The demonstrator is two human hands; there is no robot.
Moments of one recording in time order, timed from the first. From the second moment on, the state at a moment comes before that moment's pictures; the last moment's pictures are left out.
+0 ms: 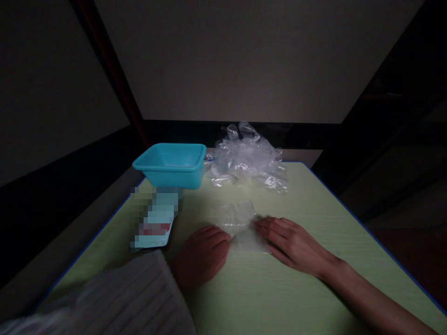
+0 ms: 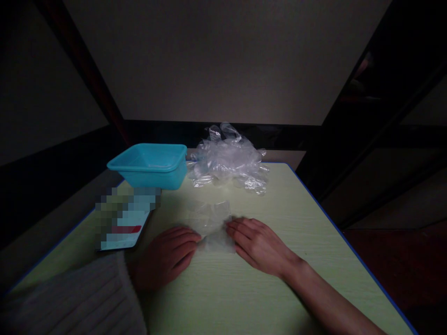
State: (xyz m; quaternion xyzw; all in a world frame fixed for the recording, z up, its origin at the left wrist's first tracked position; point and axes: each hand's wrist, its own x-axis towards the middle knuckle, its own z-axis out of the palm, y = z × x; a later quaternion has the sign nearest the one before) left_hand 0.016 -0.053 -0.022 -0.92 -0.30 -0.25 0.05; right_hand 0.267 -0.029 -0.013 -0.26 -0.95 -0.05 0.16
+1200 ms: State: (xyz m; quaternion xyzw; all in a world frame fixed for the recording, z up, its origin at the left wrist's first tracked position) left_hand 0.000 -0.047 -0.030 -0.84 -0.38 -0.35 -0.17; right_hand 0.281 -0.019 -0.008 -0.32 -0.91 0.15 0.24
